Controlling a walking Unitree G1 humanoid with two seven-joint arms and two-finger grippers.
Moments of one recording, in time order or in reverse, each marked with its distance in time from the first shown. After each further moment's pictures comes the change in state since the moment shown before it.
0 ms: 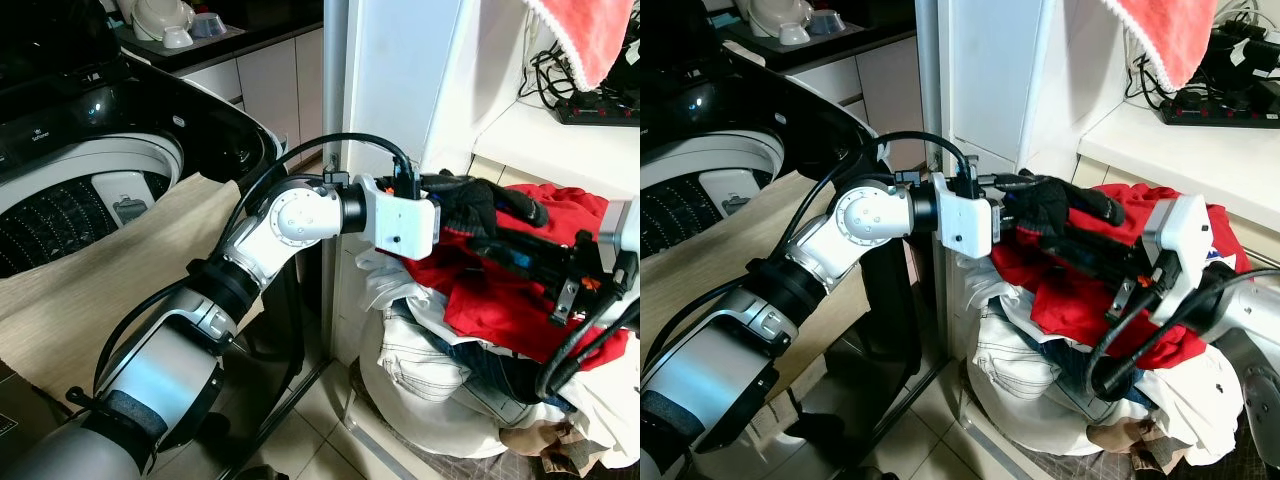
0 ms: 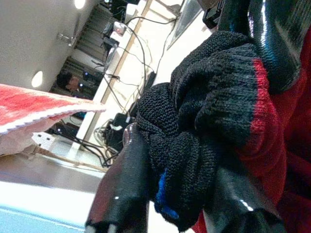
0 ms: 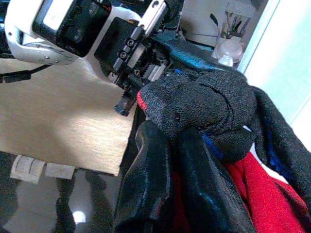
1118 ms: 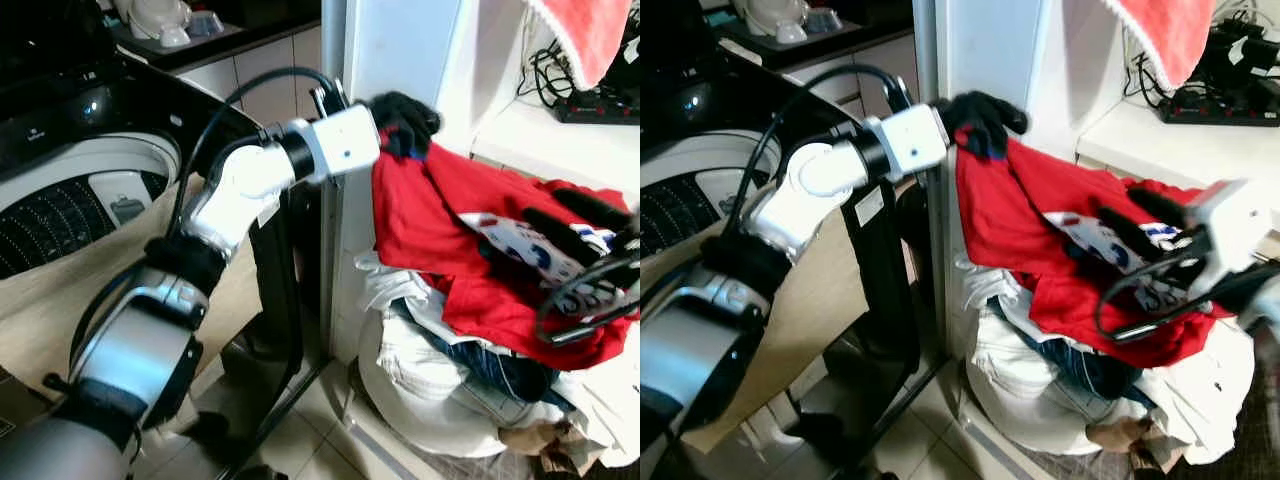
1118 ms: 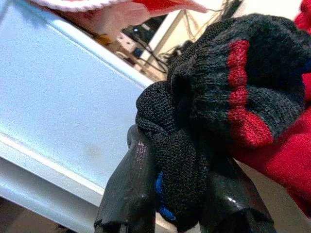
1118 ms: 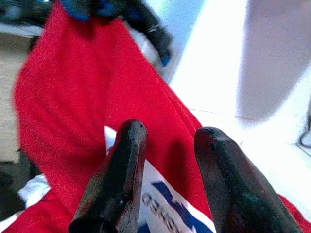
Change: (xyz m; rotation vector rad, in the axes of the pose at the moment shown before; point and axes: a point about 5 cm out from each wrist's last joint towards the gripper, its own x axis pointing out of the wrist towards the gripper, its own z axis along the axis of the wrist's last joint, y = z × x) left arm -0.046 0.039 -0.039 -0.105 0.297 0.305; right arm -0.024 -0.029 -0.013 -0.102 0.106 -0.402
